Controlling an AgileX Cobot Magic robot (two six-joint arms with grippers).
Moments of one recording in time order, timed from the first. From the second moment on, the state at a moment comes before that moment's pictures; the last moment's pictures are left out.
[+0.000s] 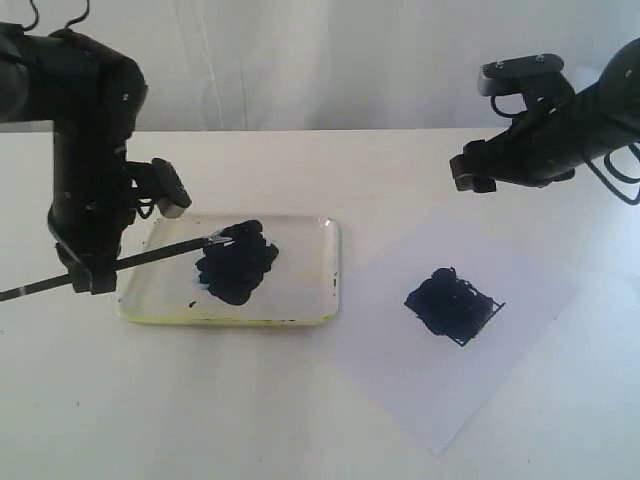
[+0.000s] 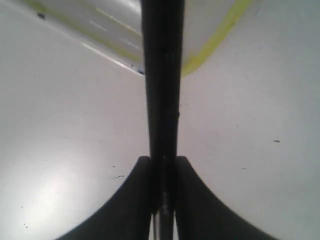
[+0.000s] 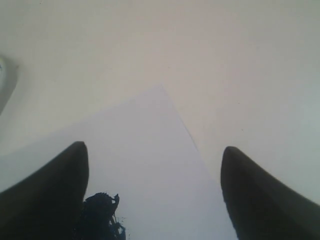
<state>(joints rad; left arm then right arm) -0.43 1.94 -1.50 0.25 1.31 0.61 0.09 1.82 -1.24 0.44 0.41 -0.52</state>
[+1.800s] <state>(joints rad) -0.38 1.96 -1.65 0.20 1.23 0.48 0.09 1.72 -1.24 0.43 0.83 -0.52</state>
